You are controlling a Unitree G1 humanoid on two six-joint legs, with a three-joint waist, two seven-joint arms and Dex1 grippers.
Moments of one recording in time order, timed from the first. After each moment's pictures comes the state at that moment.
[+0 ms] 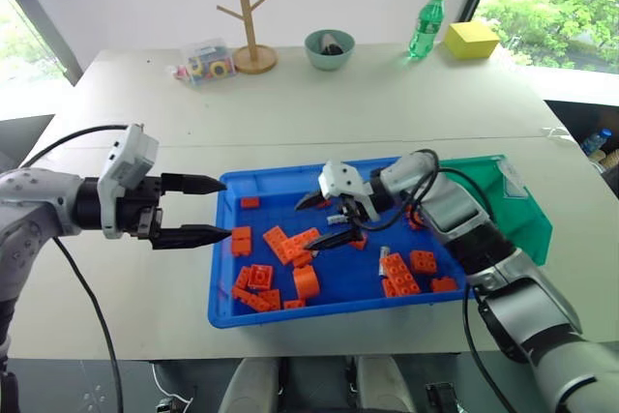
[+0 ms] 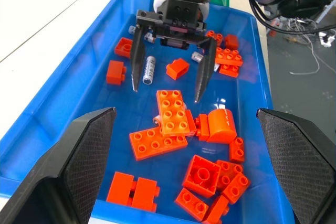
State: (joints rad) left arm -0.31 1.03 0.23 -0.30 -0.80 0.76 -1.26; right arm -0.80 -0.47 0.46 0.21 0.20 0.32 1.36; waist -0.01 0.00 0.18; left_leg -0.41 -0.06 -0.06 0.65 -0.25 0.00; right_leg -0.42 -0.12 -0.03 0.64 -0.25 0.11
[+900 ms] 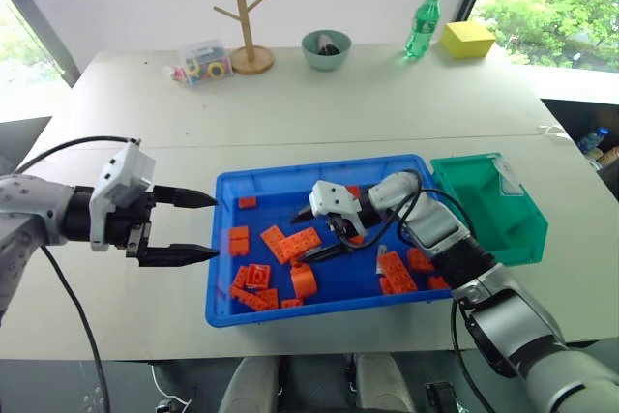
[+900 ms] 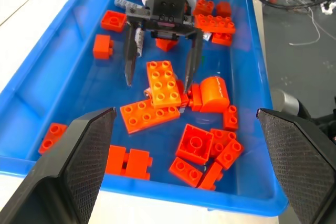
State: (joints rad) left arm -0.23 1.05 0.24 -0.30 -0.73 0.66 -1.34; right arm -0.74 -0.40 0.46 0.28 0.11 0.25 1.31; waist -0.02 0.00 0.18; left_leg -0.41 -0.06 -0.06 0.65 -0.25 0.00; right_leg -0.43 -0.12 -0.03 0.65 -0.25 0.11
